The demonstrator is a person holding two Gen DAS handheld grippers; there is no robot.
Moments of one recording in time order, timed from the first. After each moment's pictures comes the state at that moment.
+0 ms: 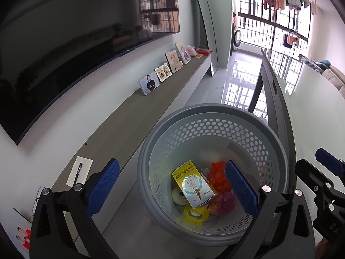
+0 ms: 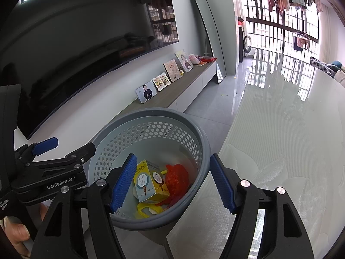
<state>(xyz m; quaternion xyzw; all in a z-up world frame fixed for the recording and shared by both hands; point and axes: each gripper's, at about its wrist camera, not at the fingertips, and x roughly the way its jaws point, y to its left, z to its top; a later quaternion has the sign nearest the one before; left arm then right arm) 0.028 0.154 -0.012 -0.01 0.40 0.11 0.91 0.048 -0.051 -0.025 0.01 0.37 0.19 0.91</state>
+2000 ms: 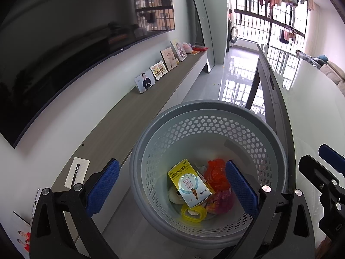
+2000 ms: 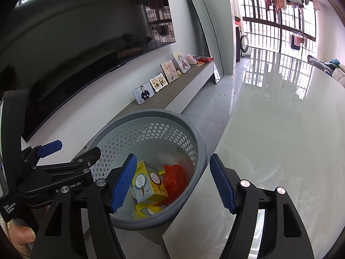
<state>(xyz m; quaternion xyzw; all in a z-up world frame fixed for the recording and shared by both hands) 0.033 0.148 -0.016 -0.01 0.41 0.10 0.91 0.047 -0.054 -0.022 0.01 0.37 0.18 0.91</state>
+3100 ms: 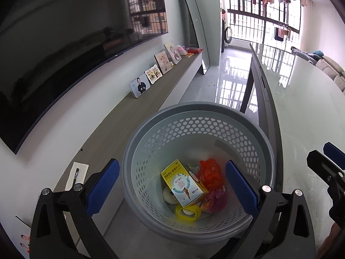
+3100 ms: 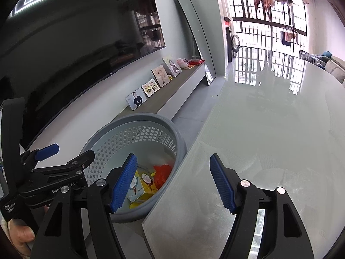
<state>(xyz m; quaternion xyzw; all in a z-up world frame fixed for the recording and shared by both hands) 0.028 0.122 -0.007 0.01 0.40 0.09 0.91 0.036 -0.092 -0.011 0.04 0.36 0.16 0.92</state>
